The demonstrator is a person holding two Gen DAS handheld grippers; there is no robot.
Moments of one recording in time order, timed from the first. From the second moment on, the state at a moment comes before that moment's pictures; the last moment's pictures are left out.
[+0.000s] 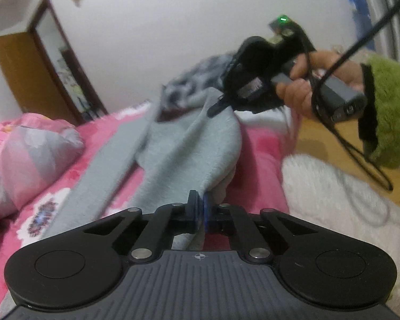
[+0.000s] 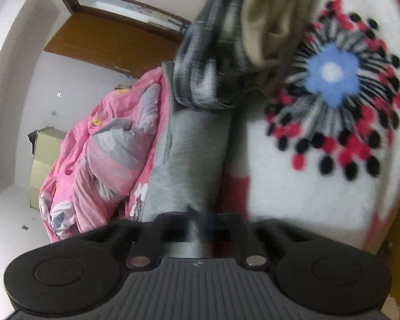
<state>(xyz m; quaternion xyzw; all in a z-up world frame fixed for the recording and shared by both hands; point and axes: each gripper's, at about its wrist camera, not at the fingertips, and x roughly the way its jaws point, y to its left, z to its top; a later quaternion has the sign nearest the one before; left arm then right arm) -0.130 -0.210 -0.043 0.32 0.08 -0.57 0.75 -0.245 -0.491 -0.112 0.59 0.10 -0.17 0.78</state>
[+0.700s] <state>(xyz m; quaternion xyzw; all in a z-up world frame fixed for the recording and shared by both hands) -0.059 -0.162 0.039 0.12 0.11 -0.55 0.82 -0.235 -0.348 0.084 0.21 0.01 -0.27 0.94</state>
